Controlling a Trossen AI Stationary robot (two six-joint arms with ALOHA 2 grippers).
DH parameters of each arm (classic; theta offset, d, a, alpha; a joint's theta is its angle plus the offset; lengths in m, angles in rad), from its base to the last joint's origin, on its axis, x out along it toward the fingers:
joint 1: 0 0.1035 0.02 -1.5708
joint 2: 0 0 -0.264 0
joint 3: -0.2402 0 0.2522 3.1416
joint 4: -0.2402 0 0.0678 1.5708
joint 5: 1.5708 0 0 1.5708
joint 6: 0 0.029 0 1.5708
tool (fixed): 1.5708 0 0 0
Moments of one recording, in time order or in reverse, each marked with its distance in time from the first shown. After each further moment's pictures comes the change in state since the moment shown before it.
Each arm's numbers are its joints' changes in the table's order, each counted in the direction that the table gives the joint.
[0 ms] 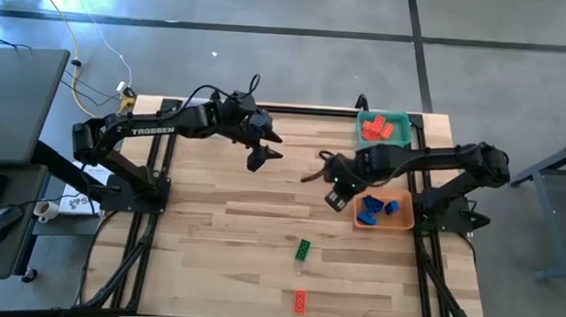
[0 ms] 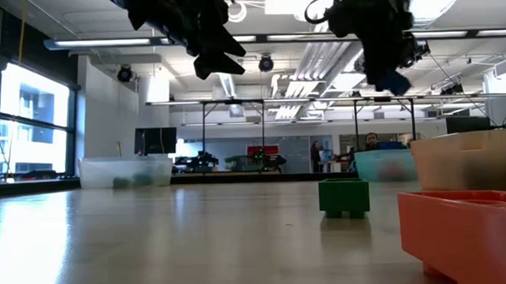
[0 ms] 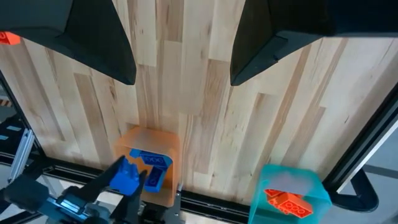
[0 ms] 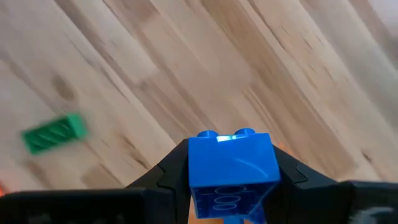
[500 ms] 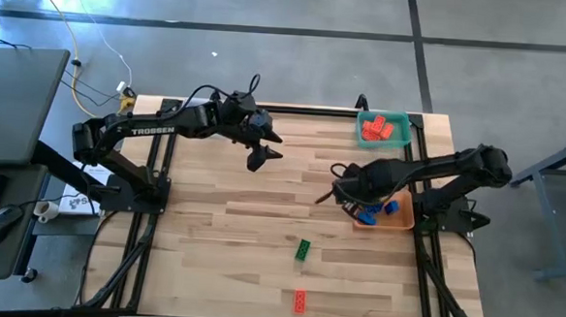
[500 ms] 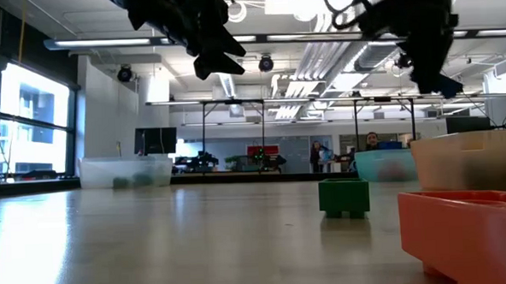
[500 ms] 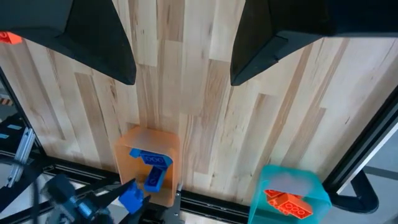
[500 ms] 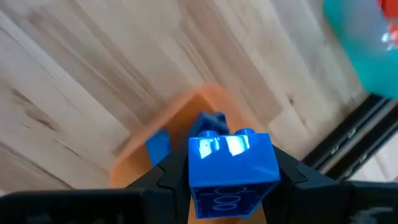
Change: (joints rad) left arm 0.000 0.000 0.000 0.000 0.000 -0.008; right arm 0.124 -0.007 0.047 -0.268 0.163 0.133
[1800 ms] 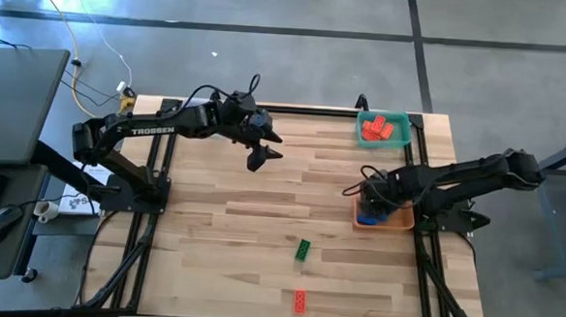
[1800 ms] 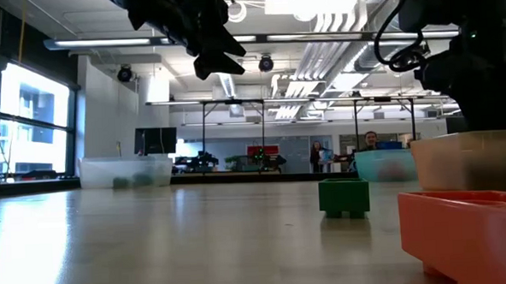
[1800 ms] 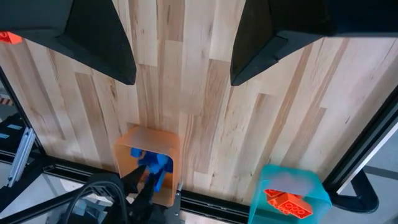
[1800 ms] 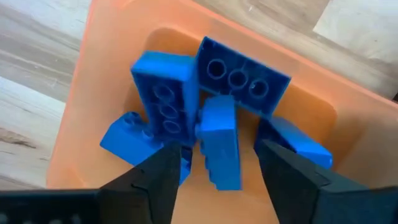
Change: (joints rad) left arm -0.001 0.000 0.000 0.001 0.000 0.000; right arm -0.058 -0.349 0.538 0.331 -0.216 0.399
